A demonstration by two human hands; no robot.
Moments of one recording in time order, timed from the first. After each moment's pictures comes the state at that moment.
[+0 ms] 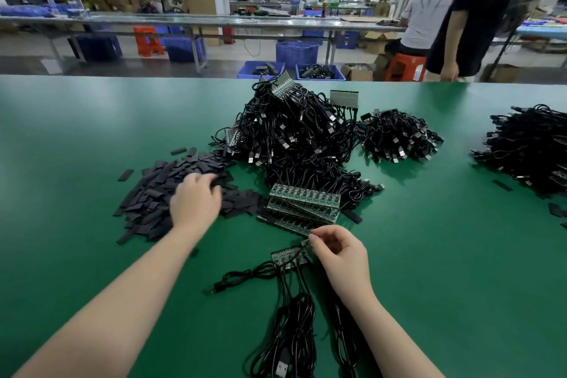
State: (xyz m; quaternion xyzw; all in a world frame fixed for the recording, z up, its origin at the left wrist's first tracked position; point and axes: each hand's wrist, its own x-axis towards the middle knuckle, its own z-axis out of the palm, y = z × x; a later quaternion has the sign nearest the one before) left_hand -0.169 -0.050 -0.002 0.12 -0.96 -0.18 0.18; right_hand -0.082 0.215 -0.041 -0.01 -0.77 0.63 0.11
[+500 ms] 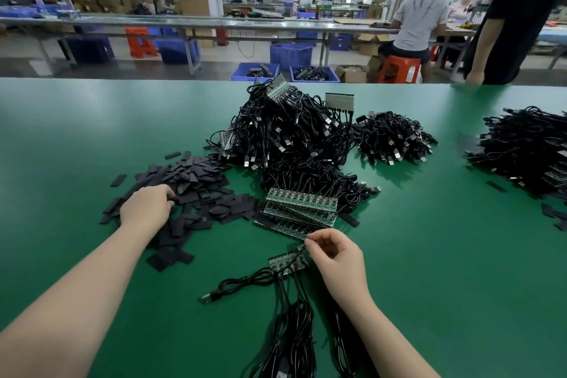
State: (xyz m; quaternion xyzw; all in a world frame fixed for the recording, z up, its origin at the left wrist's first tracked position) left_hand -0.185 -0.135 -0.002 0.16 -0.98 -0.05 0.06; right_hand -0.084 0.213 -0.041 -0.01 -0.78 0.61 0.12
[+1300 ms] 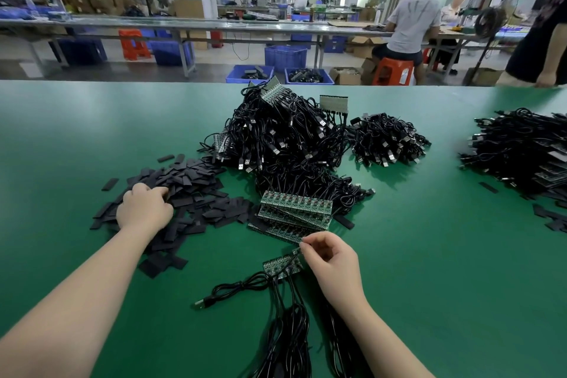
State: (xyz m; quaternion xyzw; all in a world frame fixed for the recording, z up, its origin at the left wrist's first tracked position) left_hand -0.191 -0.126 -0.004 0.21 -0.98 -0.06 0.05; right_hand -0.084 0.214 -0.040 0.00 -0.79 0.61 0.12
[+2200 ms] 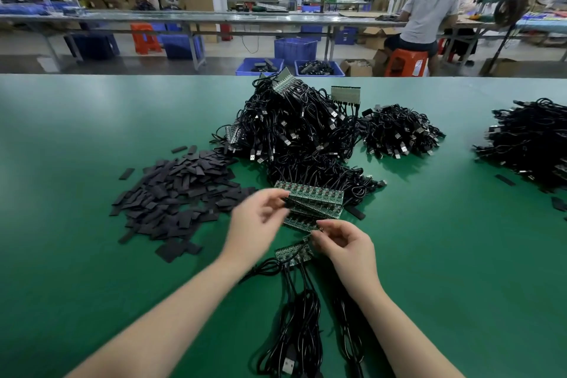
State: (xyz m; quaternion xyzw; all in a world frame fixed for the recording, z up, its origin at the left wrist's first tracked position) left_hand -0.101 0.035 0.009 -0.10 -0.83 -0.52 0.15; right_hand -0.085 0.216 -0.034 -0.02 -0.73 0.68 0.09
